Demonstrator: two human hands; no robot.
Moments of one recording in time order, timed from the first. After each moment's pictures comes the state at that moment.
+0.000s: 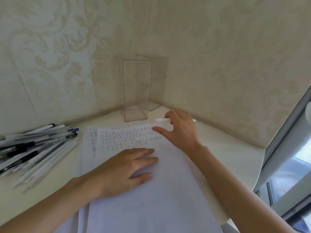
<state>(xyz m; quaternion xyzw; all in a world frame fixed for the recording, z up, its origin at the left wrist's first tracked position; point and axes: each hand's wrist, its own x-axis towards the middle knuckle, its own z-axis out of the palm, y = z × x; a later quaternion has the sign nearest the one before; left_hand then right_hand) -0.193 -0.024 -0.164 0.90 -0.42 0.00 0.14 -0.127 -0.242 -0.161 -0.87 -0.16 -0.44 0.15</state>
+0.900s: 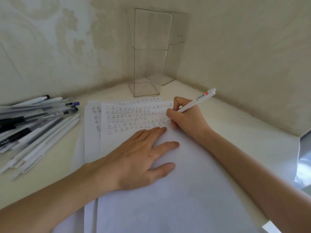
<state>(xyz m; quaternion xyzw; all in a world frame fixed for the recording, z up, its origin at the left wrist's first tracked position) -0.189 -0.028 -0.176 0.90 -0.42 0.00 0.12 -0.133 -0.206 -0.167 -0.84 -0.06 -0.11 0.53</state>
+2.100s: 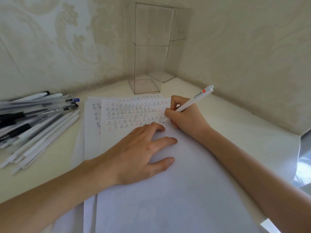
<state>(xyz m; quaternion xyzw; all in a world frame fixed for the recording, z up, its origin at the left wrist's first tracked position) -0.187 -0.027 -0.180 0.89 -0.41 0.01 0.18 -0.135 -0.204 -0.166 -0.85 -0.08 -0.10 0.50</state>
